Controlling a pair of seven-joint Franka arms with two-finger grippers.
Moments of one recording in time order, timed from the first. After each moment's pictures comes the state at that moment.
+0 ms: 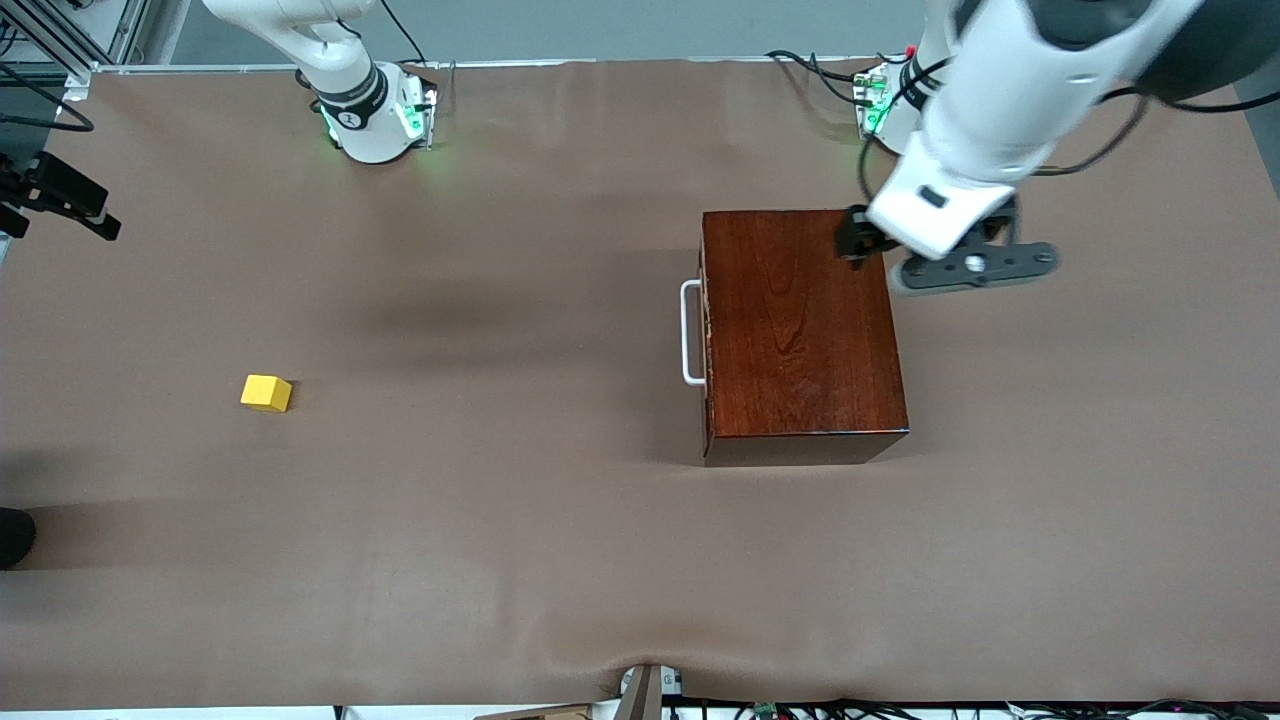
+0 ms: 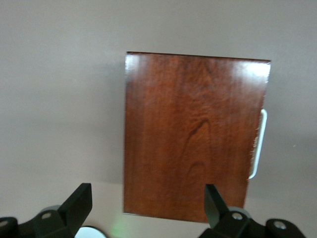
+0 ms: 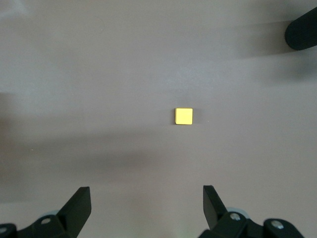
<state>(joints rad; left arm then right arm) -0.45 0.22 -0.07 -1.32 0.04 1.46 -0.61 0.05 -0.09 -0.11 -1.57 0.01 1.50 -0.01</state>
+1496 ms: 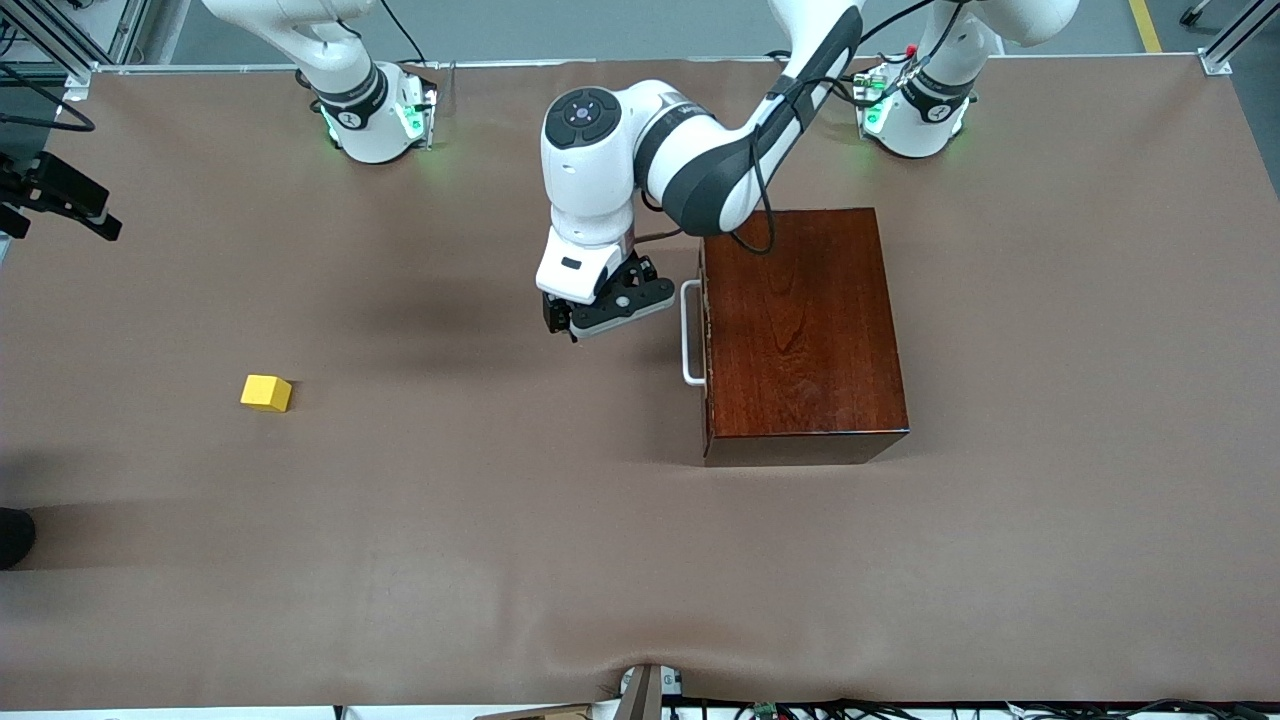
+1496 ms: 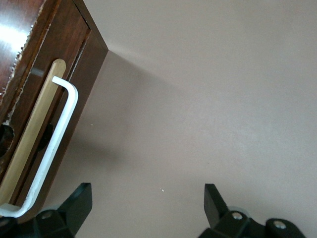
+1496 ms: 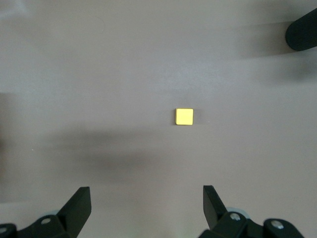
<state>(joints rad) -0.97 0.67 0.12 -1.22 0.04 2.02 -1.30 0.05 -0.09 -0.11 -1.57 0.01 1.51 -0.01</state>
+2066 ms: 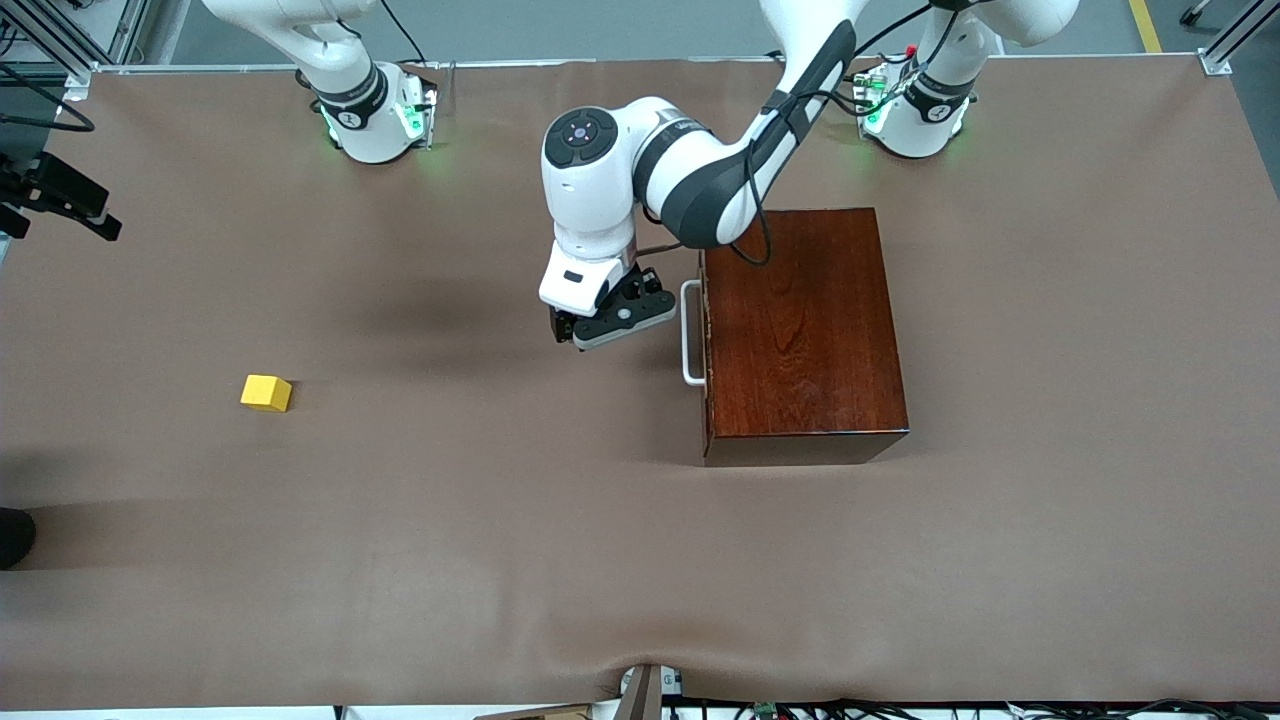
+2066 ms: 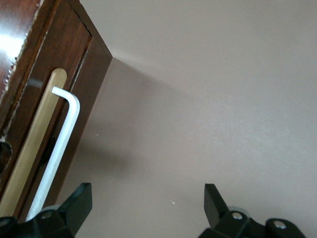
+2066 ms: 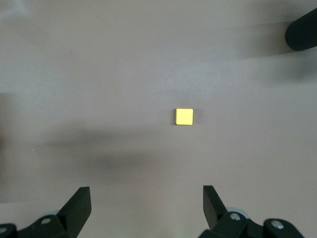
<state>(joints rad) -0.97 0.70 0.12 -1.22 0.09 2.02 -1.28 0.05 -0.09 -0.11 -1.57 0.01 1.51 -0.01</state>
